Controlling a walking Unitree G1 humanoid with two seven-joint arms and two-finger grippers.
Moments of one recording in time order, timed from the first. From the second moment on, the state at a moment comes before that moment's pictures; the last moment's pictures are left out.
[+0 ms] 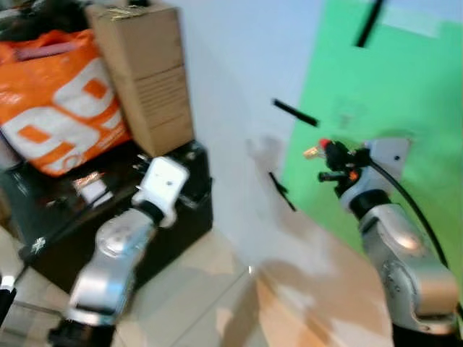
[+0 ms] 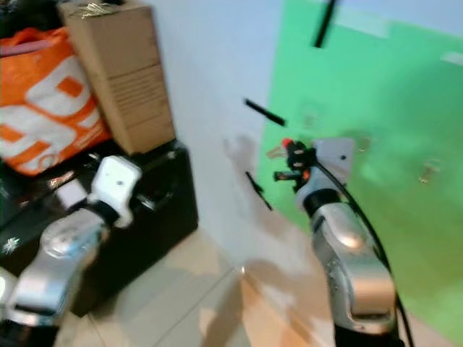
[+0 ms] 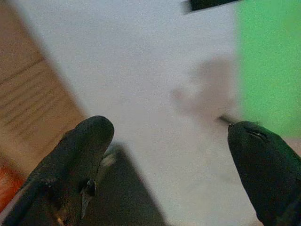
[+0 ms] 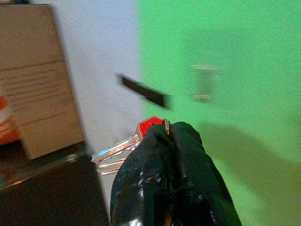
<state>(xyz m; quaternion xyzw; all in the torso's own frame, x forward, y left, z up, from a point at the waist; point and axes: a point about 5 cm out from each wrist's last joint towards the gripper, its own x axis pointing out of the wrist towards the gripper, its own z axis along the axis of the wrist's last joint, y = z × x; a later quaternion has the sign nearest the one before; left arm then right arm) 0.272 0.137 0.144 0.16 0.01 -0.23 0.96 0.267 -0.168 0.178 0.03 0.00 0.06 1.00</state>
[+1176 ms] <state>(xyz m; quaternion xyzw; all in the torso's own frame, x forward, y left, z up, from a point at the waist) 0.252 0.131 0.144 0.14 0.05 -0.36 0.92 0.289 -0.145 0.193 0.05 0.00 0.14 0.99</state>
